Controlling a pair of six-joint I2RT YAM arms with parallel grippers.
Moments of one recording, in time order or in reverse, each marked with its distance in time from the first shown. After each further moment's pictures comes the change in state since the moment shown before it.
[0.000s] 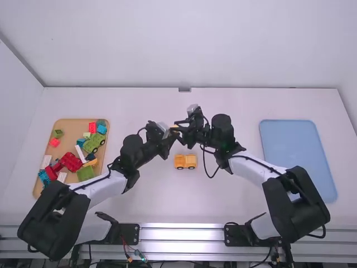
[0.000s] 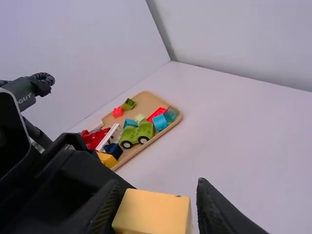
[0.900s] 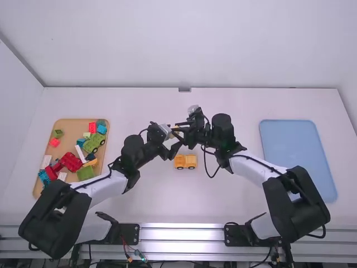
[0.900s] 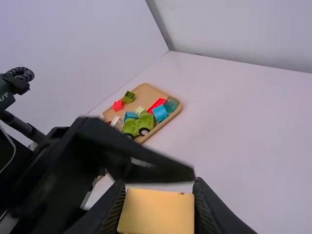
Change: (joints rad) left arm -0.005 0.011 -0.002 -0.003 0.001 0.056; right arm -0.017 0.000 0.003 -0.052 -0.013 0.022
